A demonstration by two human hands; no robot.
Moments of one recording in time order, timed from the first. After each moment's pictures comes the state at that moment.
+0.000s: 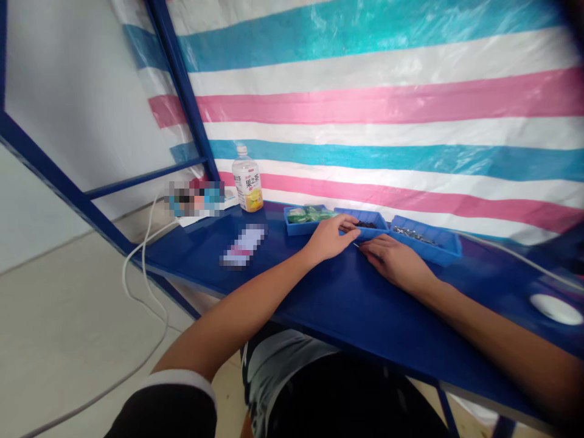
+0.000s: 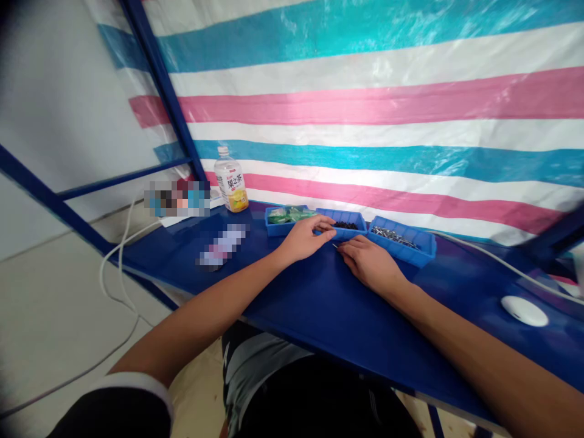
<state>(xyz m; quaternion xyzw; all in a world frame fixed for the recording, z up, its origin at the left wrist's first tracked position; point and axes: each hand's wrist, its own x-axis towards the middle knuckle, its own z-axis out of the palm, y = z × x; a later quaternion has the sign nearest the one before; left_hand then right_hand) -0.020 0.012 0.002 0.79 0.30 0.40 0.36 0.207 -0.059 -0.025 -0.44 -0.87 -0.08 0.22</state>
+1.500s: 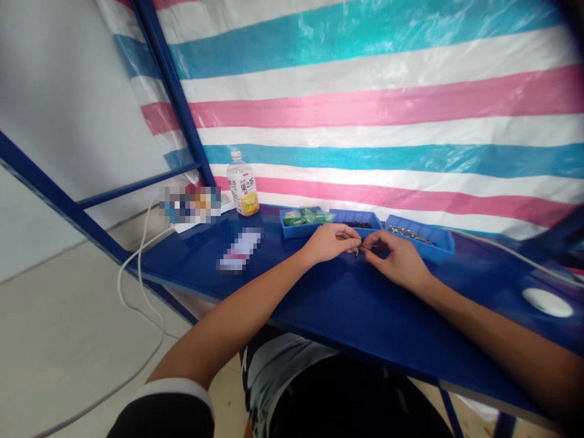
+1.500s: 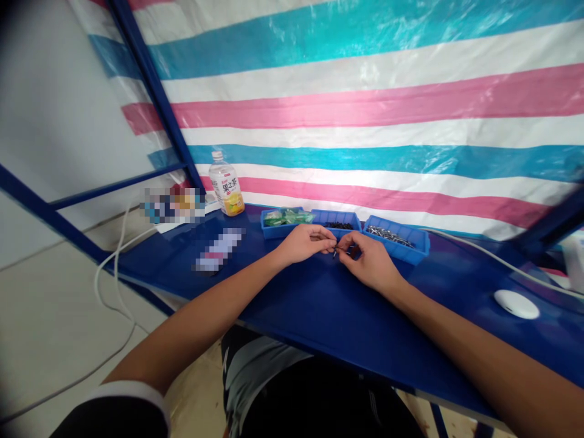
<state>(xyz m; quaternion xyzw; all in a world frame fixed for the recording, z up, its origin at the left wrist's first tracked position) -0.014 0.014 -0.006 0.69 0.26 0.33 0.59 0.192 -0.071 -0.011 -0.52 -0.74 0.08 0.41</state>
